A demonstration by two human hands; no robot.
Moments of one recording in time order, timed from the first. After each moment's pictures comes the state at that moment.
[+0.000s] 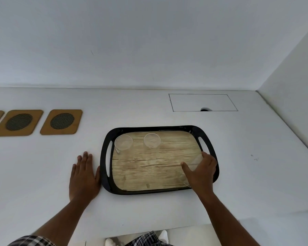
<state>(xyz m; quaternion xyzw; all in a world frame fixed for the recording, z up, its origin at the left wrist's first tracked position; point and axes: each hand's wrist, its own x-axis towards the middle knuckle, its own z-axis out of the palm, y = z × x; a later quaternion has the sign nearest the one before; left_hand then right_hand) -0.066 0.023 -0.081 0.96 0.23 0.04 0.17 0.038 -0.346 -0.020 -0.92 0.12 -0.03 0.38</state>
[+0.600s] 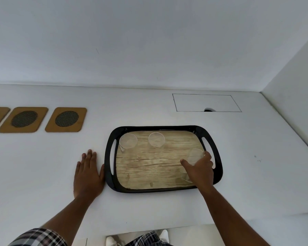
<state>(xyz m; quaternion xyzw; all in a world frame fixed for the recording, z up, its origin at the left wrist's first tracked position) -0.068 0.023 -0.077 0.96 0.23 0.04 0.17 0.058 -0.337 -0.027 -0.91 0.17 0.05 0.37</state>
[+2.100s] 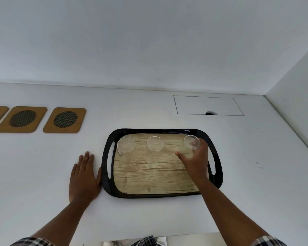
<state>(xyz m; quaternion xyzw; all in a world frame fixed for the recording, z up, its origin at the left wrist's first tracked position) -0.067 0.024 -0.081 0.95 0.24 0.06 0.18 0.108 -0.328 -0.039 -0.87 -0.01 -0.10 0.49</state>
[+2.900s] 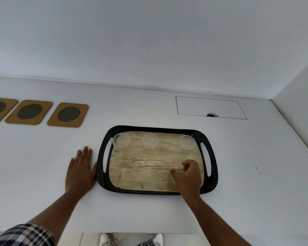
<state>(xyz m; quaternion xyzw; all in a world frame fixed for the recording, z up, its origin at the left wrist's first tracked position) -0.069 0.019 -0.081 0.96 0.24 0.03 0.14 0.048 -0.338 -0.050 -0.90 0.04 -0.02 0.44</state>
